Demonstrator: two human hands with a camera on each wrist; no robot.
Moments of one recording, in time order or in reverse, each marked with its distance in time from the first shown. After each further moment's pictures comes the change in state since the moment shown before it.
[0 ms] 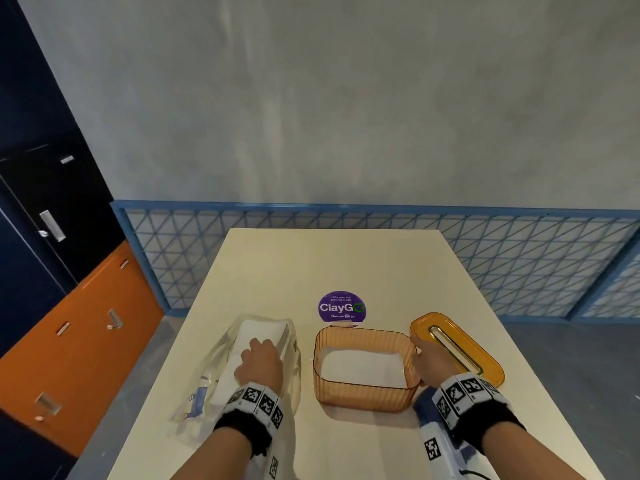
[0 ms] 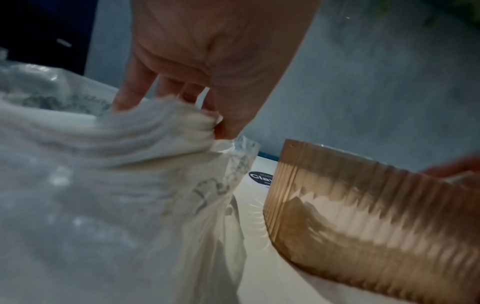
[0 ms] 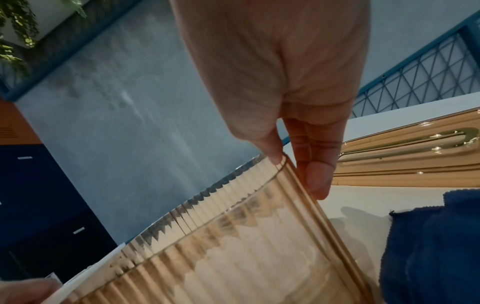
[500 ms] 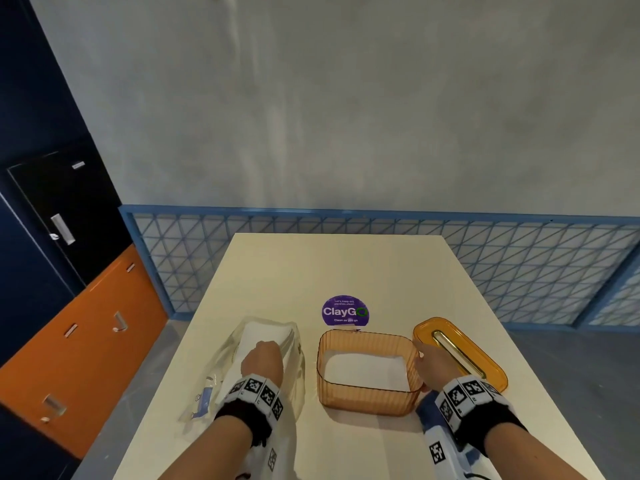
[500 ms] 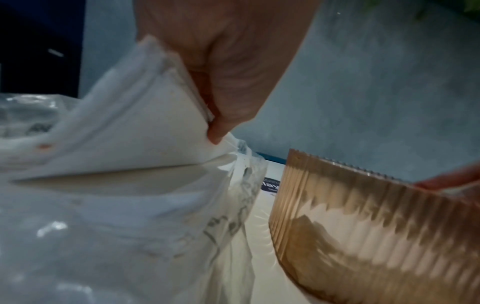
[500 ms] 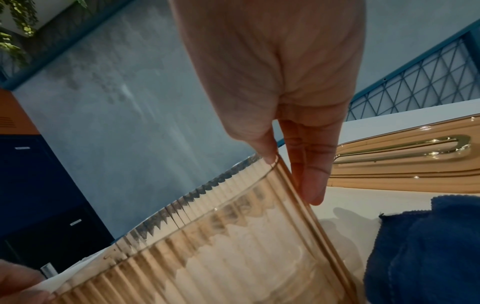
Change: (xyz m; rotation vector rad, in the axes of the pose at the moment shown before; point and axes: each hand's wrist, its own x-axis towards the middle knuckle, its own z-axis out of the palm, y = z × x) left_hand 0.008 -0.005 -0.013 -0.011 -0.028 0.072; right_hand -0.003 -0.001 -0.001 0.014 -0.015 0.006
